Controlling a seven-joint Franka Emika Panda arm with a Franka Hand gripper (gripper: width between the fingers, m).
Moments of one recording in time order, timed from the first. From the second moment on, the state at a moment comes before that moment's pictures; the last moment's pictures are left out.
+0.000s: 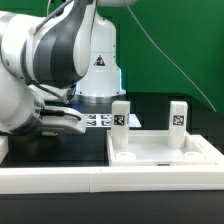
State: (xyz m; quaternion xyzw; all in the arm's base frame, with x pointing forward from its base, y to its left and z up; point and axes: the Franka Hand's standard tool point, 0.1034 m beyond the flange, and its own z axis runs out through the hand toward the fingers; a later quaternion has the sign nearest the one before) arm 0.413 -0.137 0.004 -0.86 0.14 0.48 0.10
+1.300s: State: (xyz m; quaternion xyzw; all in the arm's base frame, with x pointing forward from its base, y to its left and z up) arm 0.506 -0.127 0.068 -0.94 0.08 0.31 0.07
